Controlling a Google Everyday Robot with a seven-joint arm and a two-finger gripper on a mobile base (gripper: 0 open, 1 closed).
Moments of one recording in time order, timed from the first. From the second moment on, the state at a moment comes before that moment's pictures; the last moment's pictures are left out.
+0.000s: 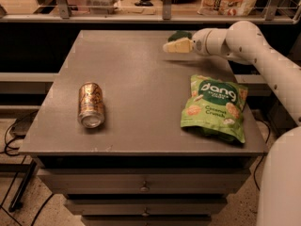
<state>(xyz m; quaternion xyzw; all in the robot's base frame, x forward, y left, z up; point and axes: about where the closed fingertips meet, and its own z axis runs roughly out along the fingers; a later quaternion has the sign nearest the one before) 0.848 -0.120 0.868 -0.26 0.77 0.18 0.55</state>
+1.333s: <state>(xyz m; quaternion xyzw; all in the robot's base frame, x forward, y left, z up) 0.873 -0.100 0.865 -0.28 0.76 0.20 0.55</state>
